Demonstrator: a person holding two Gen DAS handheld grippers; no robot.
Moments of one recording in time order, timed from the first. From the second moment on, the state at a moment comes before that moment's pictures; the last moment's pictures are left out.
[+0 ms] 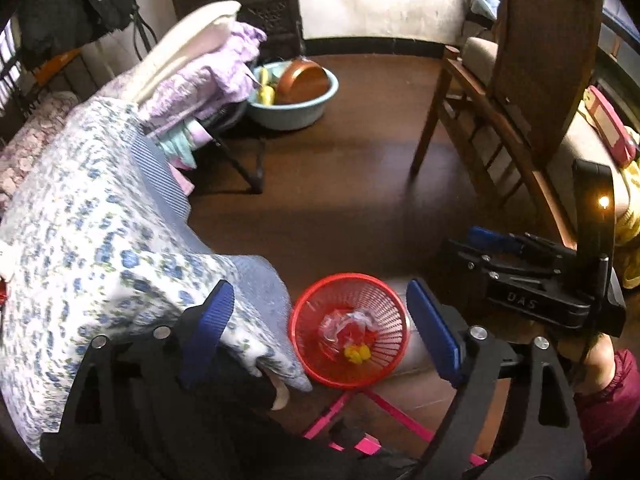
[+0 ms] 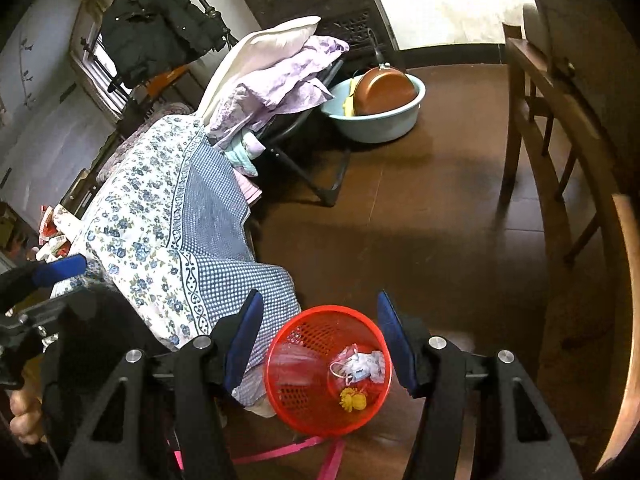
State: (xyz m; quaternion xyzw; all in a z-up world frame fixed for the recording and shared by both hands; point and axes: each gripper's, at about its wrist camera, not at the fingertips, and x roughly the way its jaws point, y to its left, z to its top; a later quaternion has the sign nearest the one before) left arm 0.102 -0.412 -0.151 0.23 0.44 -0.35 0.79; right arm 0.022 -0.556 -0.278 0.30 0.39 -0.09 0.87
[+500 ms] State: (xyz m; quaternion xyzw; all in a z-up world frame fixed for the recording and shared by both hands) left arm 0.110 -0.344 -0.095 0.16 0.40 -0.31 0.85; right arm 0.031 -0.520 -0.197 0.25 0.34 -0.06 0.91
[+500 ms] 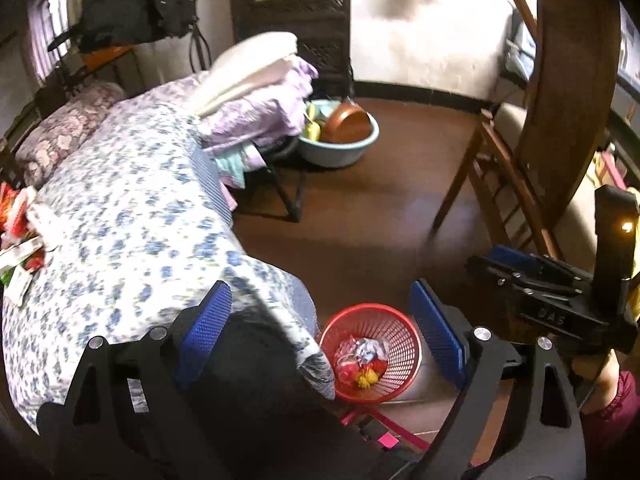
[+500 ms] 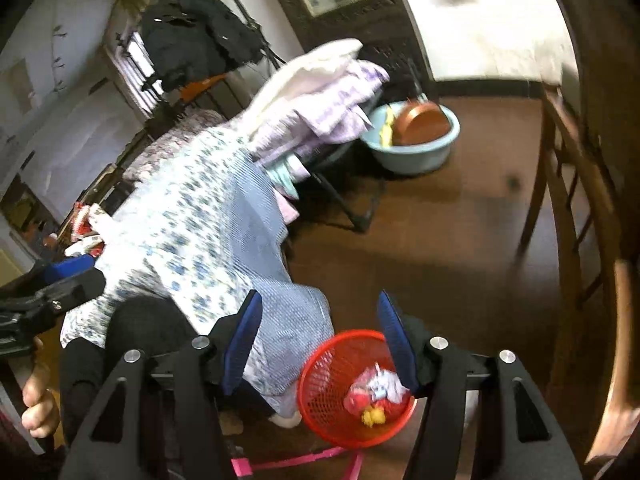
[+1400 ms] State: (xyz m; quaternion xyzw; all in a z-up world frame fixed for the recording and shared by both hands) left arm 0.136 -0.079 0.000 0.03 0.29 -0.13 0.95; right arm 0.095 -0.306 -0.040 0.12 0.28 0.12 0.95
